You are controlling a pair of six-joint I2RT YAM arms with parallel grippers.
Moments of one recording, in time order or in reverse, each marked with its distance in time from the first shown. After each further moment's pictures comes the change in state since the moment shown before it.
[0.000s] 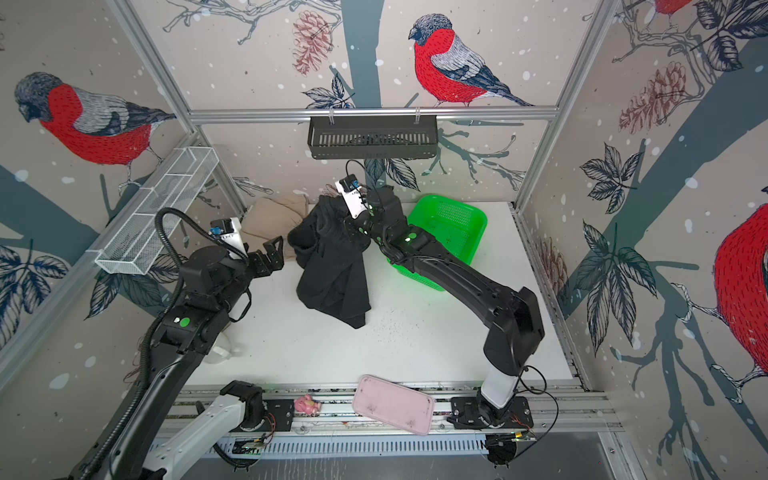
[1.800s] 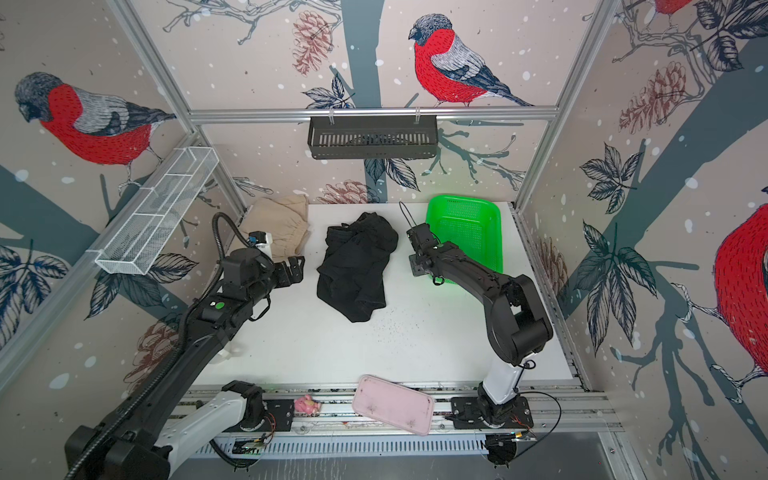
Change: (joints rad) left arm 0.001 0.131 -0.136 0.061 0.105 -0.031; right arm -0.324 -0.091 -0.417 -0.483 0.431 0.177
